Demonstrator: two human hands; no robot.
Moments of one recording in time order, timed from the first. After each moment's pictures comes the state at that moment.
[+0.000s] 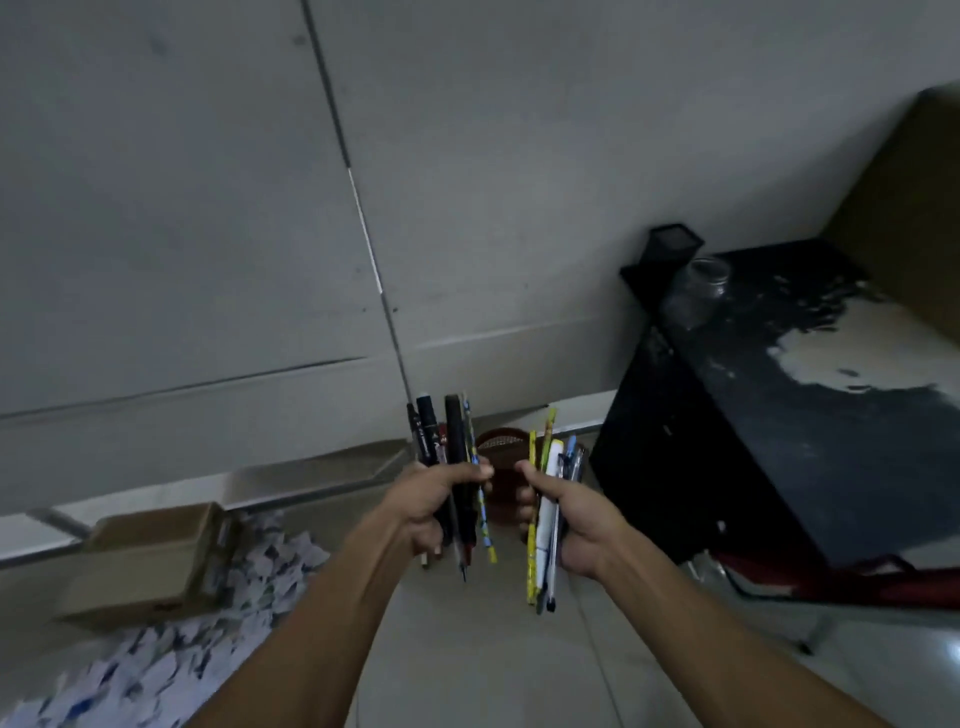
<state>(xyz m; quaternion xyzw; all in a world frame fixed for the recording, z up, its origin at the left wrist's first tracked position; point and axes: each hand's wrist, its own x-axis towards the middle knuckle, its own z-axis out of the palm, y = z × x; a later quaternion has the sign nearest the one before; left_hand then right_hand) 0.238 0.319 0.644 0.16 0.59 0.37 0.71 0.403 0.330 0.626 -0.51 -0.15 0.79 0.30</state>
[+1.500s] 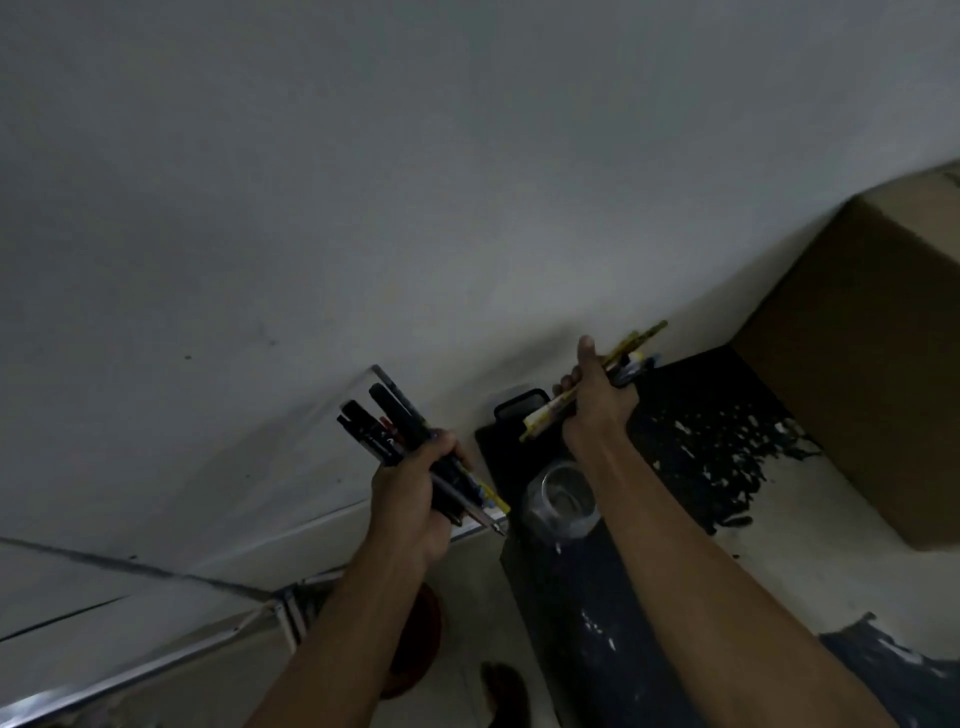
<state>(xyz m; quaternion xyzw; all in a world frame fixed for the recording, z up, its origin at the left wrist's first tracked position) 0.470 0.761 0.703 0.05 0.53 0.56 0.64 0.632 0.859 0.679 -0.53 -0.03 0.51 0.68</state>
